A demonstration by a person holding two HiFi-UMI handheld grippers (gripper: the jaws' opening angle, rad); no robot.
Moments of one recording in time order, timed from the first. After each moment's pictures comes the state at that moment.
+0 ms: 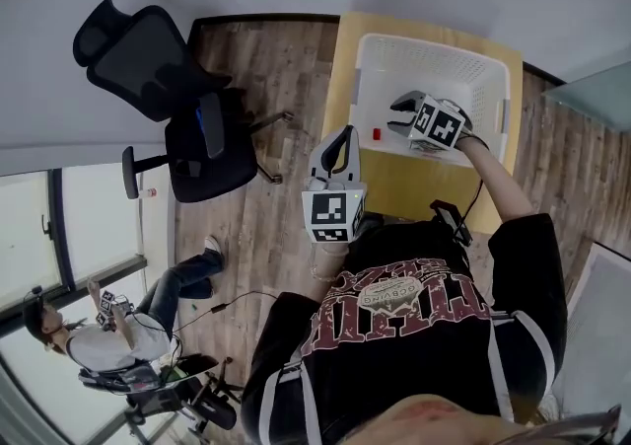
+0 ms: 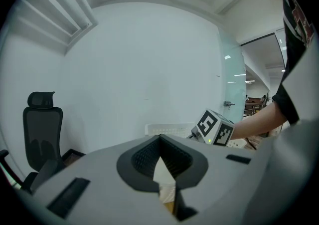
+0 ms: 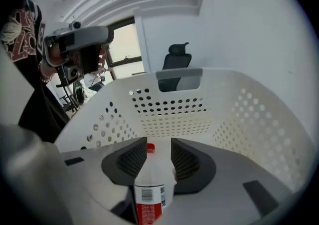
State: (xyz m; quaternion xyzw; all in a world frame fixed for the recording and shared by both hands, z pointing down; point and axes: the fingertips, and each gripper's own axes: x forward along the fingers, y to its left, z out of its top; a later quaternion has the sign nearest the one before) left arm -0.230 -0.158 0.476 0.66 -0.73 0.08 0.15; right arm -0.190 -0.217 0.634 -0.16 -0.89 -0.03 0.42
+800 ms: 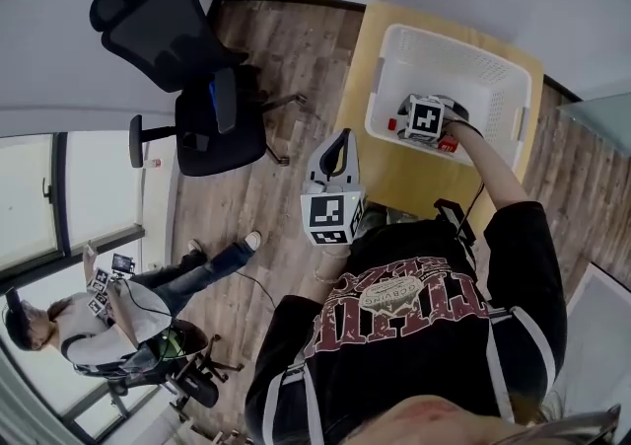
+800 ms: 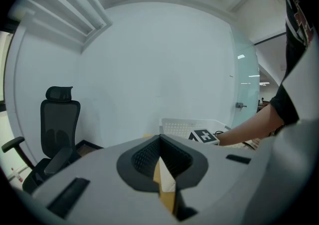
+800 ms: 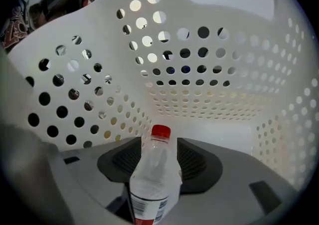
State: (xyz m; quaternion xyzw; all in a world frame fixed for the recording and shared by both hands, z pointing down) left arm -0.250 -0.116 0.487 0.60 -0.77 0.07 0.18; right arm -0.188 -0.184 0.730 -0.29 -0.78 -0.07 0.54
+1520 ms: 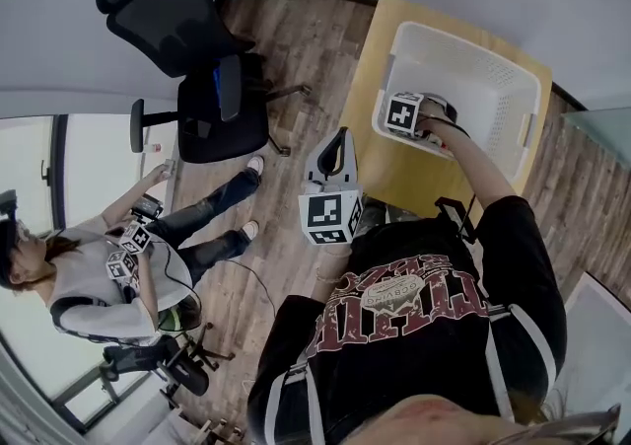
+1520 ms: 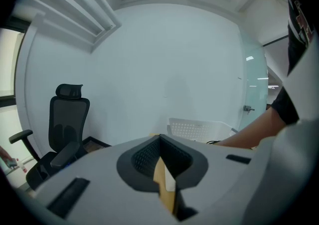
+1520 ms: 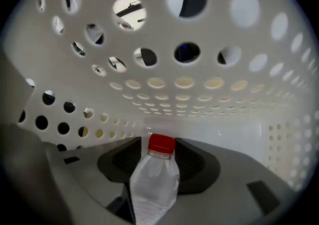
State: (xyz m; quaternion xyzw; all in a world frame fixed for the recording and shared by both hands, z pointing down) left arm -0.262 -0.098 0.490 0.57 -0.80 0.05 0.18; right arm -0.211 -0.183 0.773 -0.24 -0.73 -0.09 0.63
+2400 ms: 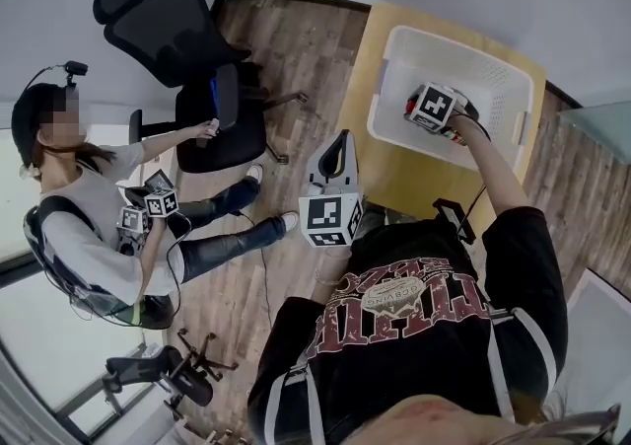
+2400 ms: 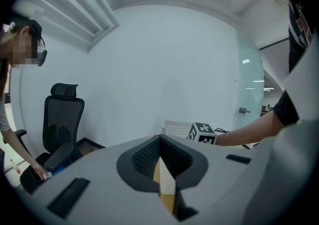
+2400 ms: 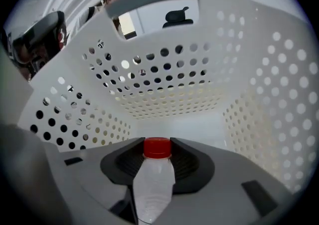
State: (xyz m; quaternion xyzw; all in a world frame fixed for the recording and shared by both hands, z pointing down) left arm -0.257 -0.106 0.485 0.59 -0.79 0.04 0.18; right arm -0.202 -0.231 0.713 -0.18 -0.82 -0.01 0.55
